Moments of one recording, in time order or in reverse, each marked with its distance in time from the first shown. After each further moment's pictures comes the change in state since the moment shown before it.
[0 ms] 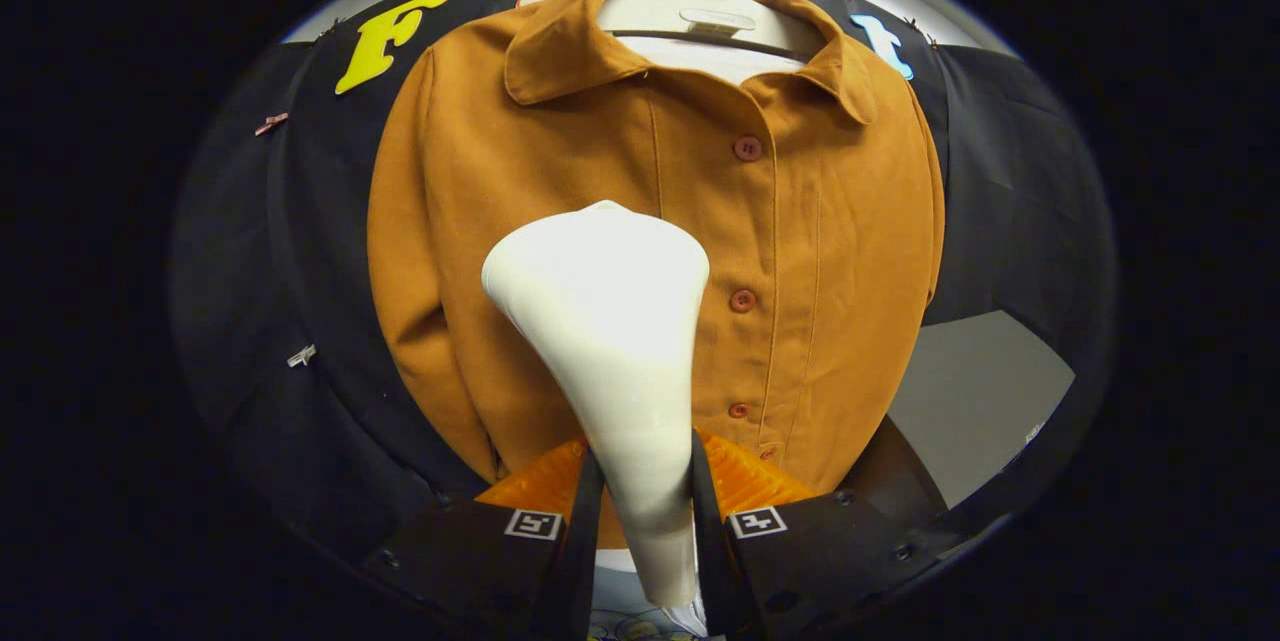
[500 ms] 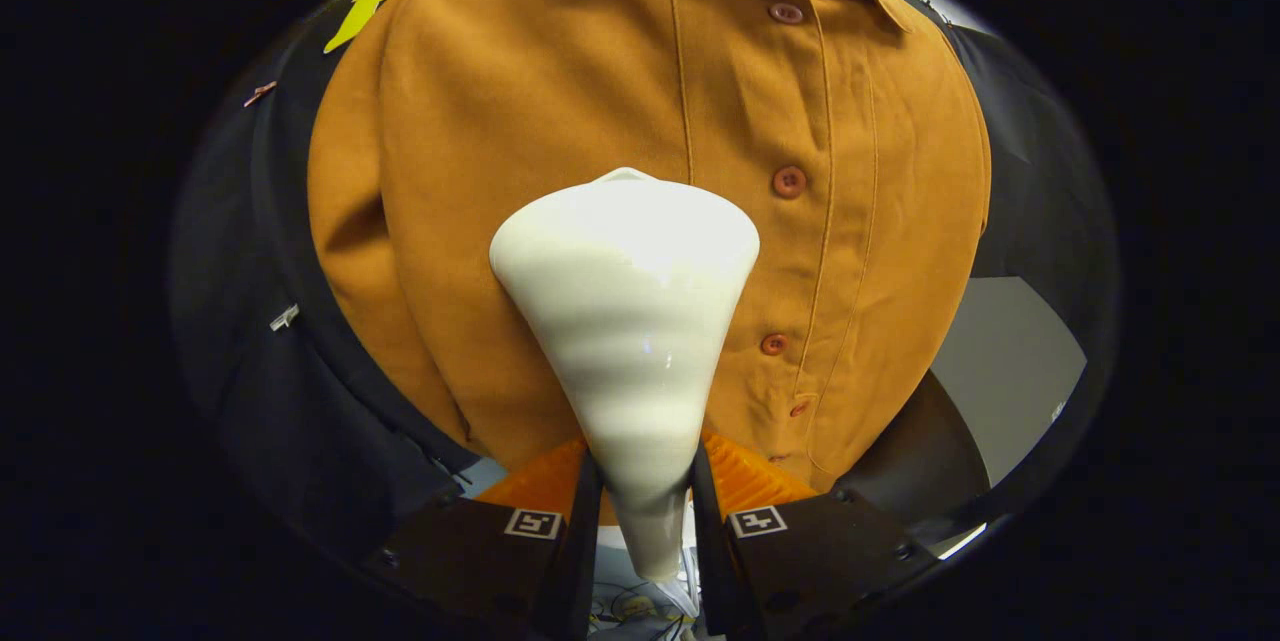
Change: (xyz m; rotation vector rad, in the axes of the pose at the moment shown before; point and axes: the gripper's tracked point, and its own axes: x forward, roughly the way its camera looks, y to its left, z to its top) arm 0.040 -0.003 -0.070 -0.019 0.173 -0.006
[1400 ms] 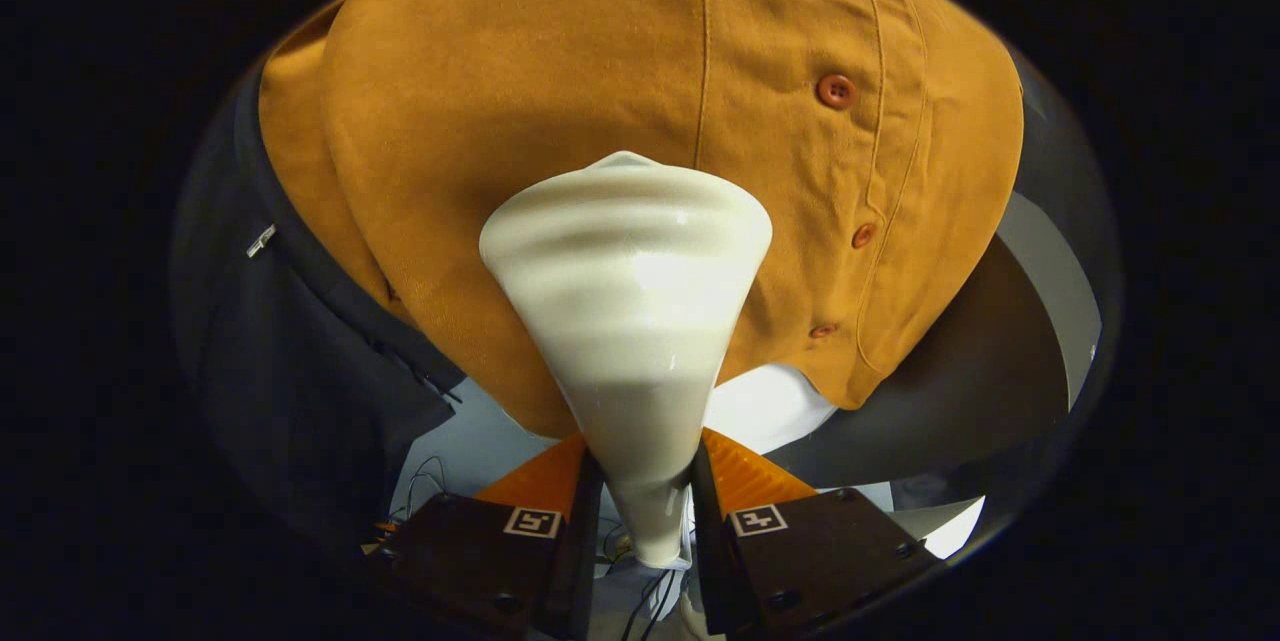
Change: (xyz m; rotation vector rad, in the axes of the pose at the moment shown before) arm 0.022 -0.009 -0.122 -0.014 0.306 -0.003
